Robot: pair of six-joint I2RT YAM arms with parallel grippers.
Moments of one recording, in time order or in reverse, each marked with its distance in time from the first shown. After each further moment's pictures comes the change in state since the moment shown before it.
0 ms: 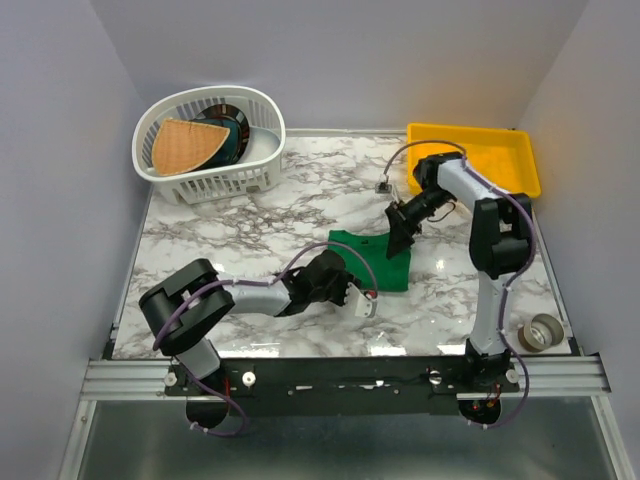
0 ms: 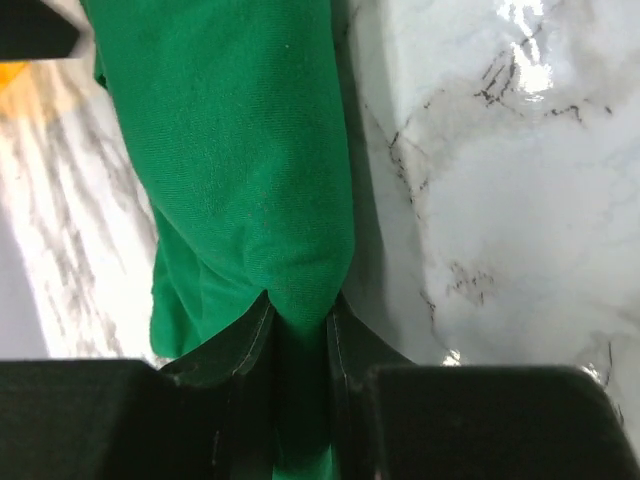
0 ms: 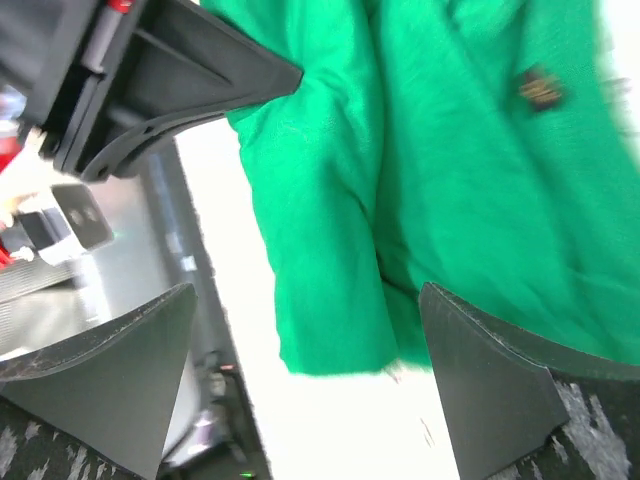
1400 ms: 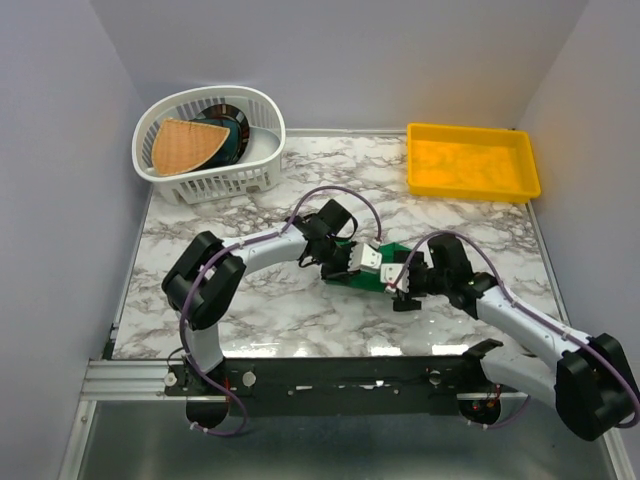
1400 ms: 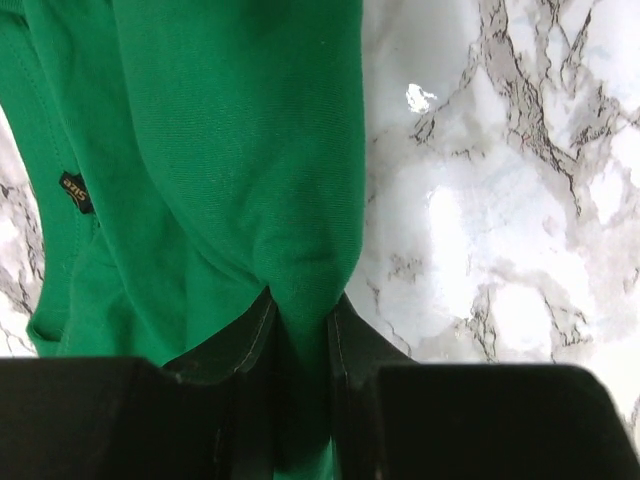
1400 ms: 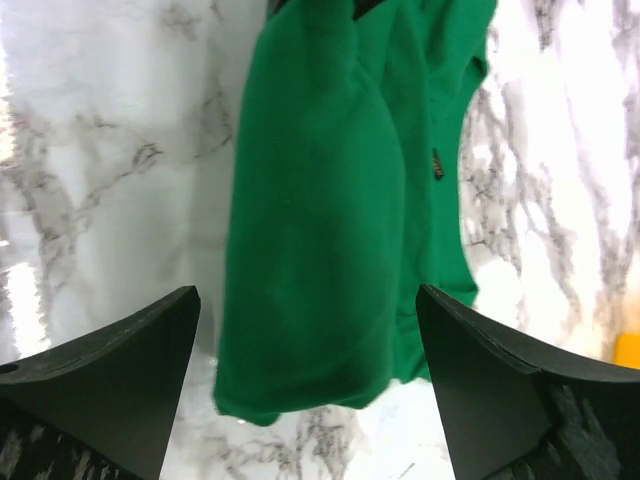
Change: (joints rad) left arm 0.212 0.178 0.536 -0.785 0.534 -0.183; right arm 0.241 -1.144 -1.209 1.184 0.399 -0.178
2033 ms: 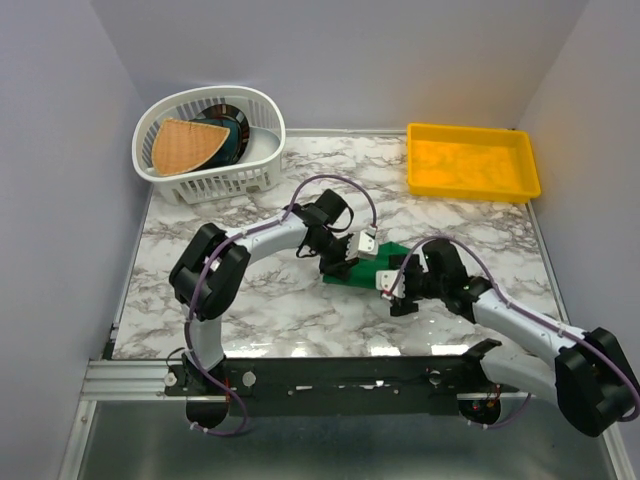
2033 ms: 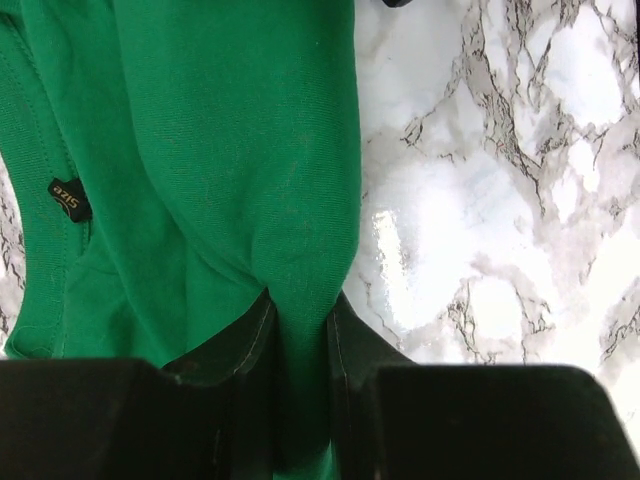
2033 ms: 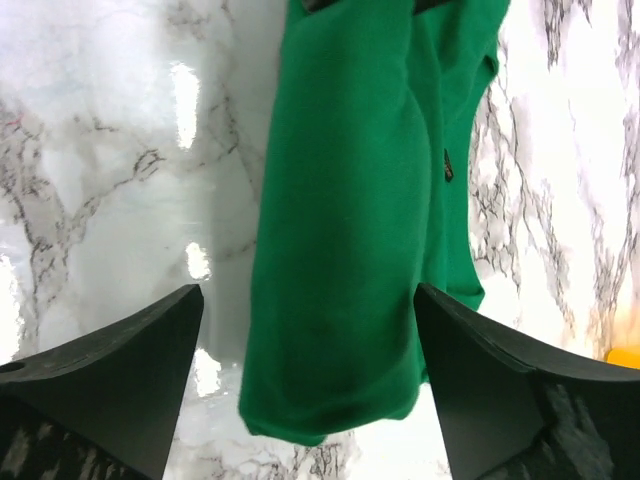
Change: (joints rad) left arm 0.068 0.058 0.087 -0.113 0.111 -0.013; right arm 0.059 0.046 -0.027 0.111 0.056 -0.016
